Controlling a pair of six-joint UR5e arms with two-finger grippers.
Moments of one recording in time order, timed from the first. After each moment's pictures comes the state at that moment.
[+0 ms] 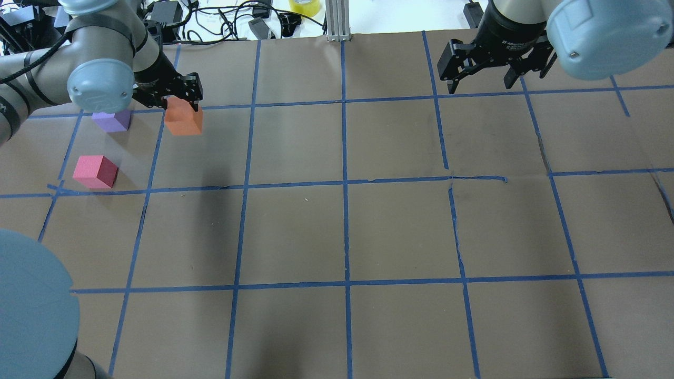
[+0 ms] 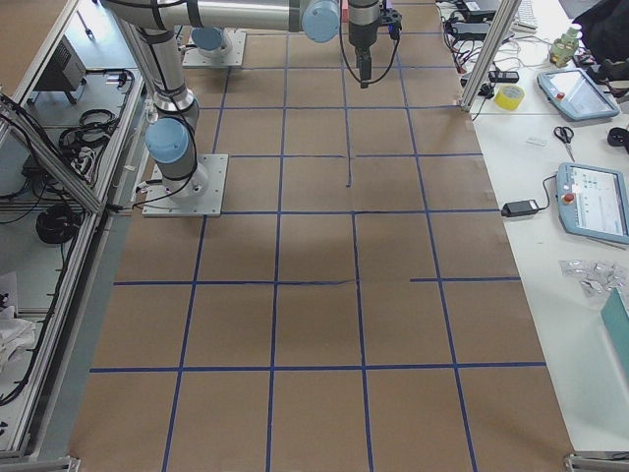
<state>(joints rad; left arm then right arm) -1.39 -1.99 -1.54 -1.07 1.56 0.07 1.59 -1.46 1.52 -1.74 -1.57 -0.03</state>
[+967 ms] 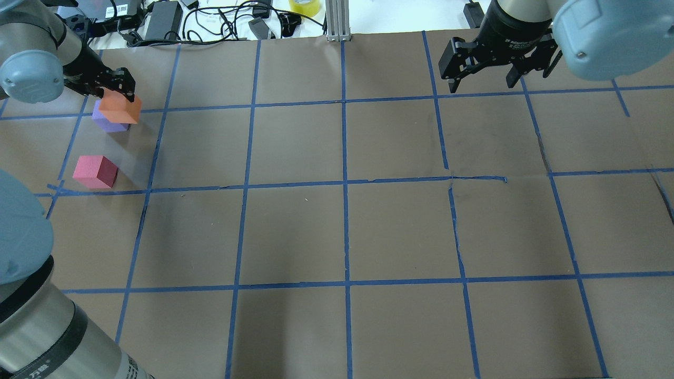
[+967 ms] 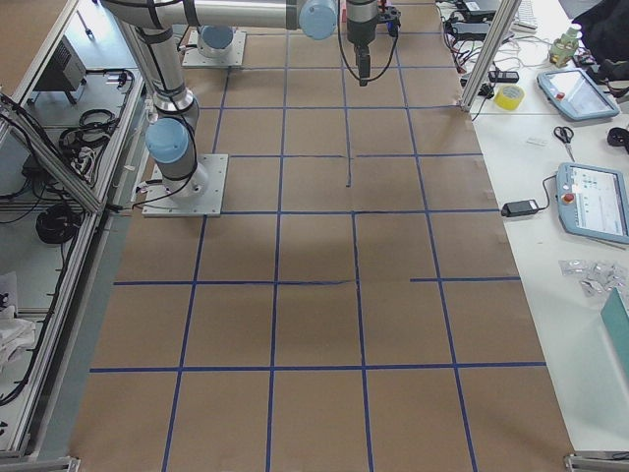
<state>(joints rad) -1.17 -2.13 -1.39 -1.04 1.52 0.39 1.59 -1.48 1.52 -1.73 -1.57 -0.02</state>
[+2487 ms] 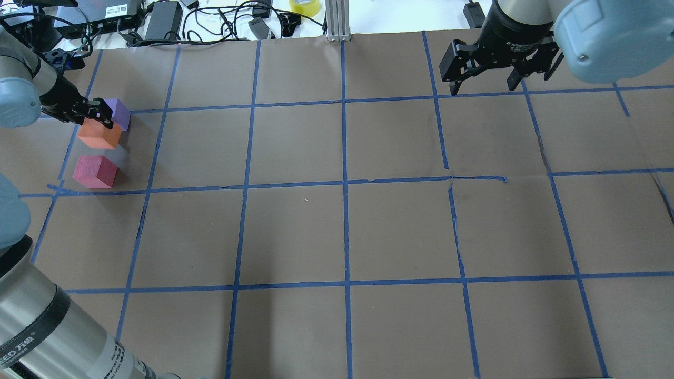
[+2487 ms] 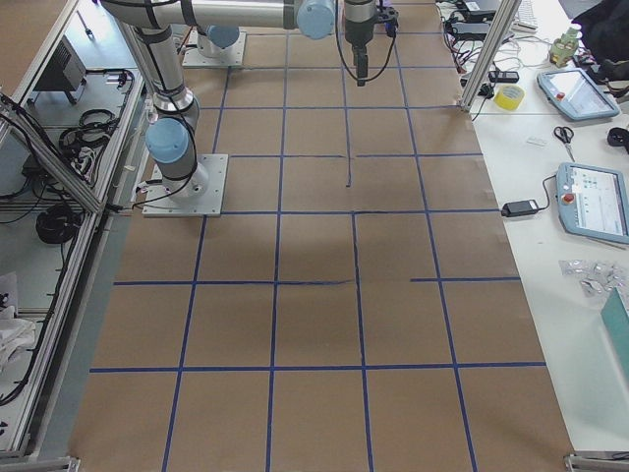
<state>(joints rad) -1.06 -2.19 -1.42 -1.03 1.50 0.53 1.59 -1.49 1.53 -1.73 -1.57 -0.02</state>
